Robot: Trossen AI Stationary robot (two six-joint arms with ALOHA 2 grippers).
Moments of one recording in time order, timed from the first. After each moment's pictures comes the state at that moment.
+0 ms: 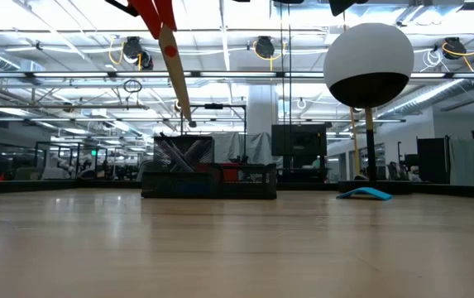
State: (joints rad) left arm -0.41 1.30 0.86 -0.11 0.26 0.13; right arm 0.25 1.83 1.19 0.44 -0.19 -0.67
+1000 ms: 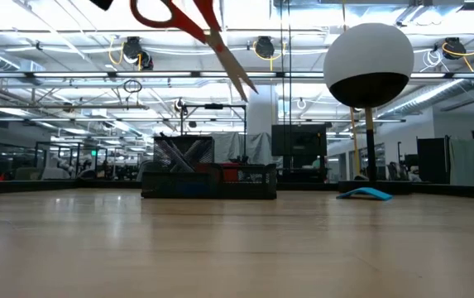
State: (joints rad) left arm -0.42 0.98 0.86 -0.38 -0.28 -0.01; right arm 0.25 1.65 1.18 0.20 0.18 -0.55
